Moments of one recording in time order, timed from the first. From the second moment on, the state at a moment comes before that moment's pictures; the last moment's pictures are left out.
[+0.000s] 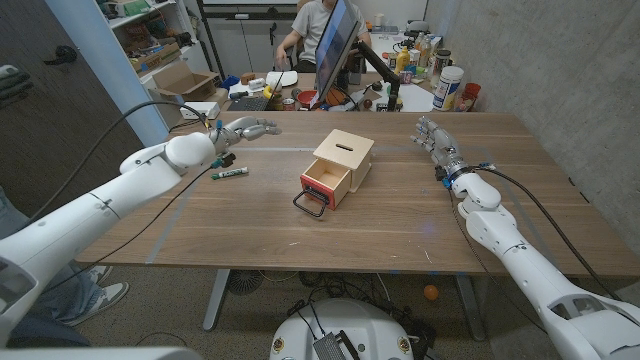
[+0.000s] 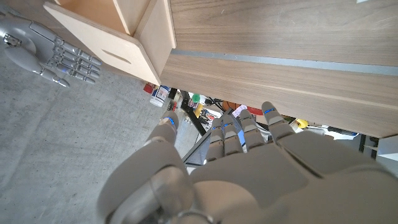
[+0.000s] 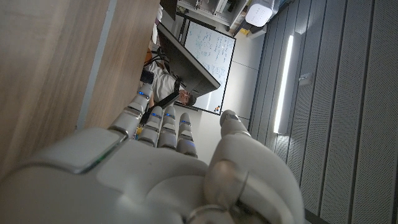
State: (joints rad) left arm 0.70 0.99 0.50 -1.80 -0.10 0.25 -0.13; left_hand 0.40 0.11 0.49 -0.15 0.18 0.15 0.07 0.20 0.18 0.10 0.03 0.22 0.21 0.10 0.09 0.19 0.18 0.06 0.21 0.20 0.18; right arm -0.82 -0.41 -0.23 -1.23 0.56 0.30 0.12; right_hand 0.43 0.14 0.31 -0.11 0.18 0.19 0.08 0.19 0.19 0.20 0.12 0.20 0.20 0.11 0.07 0.22 0.23 0.33 0.05 0.20 0.17
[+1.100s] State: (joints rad) left arm 0.74 1.19 0.49 -2.02 0.13 0.51 -0.24; left_hand 0.42 0.11 0.49 -0.15 0.18 0.17 0.06 0.20 0.18 0.11 0.02 0.22 0.21 0.12 0.11 0.19 0.18 0.06 0.21 0.20 0.18; right arm -0.77 -0.37 -0.23 -1.14 0.57 0.34 0.15; right_hand 0.43 0.14 0.31 -0.11 0.18 0.20 0.07 0.19 0.19 0.21 0.12 0.20 0.20 0.11 0.07 0.22 0.23 0.33 0.06 0.20 0.17
